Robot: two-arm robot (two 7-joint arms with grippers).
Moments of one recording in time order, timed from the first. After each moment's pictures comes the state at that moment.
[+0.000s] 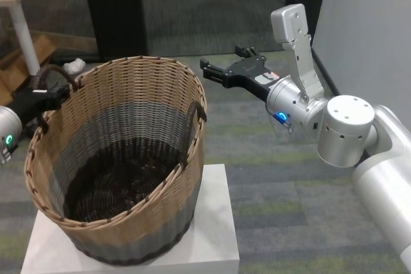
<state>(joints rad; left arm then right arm) -0.55 0.36 0.16 -1.05 -0.42 0.16 -0.29 0.65 0.16 -0.40 -1.10 0.29 0.12 0.34</state>
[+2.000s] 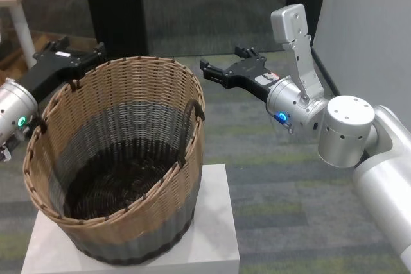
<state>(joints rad) -0.49 0.34 0.13 -1.21 -0.46 0.00 -0.47 0.65 0.16 -0.40 -1.10 0.29 0.12 0.34</state>
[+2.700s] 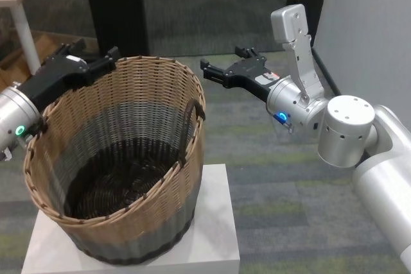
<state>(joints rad) -0.43 0.38 0.16 -1.34 -0.57 0.04 -0.55 0.65 0.16 -0.40 -1.10 0.29 0.12 0.34</state>
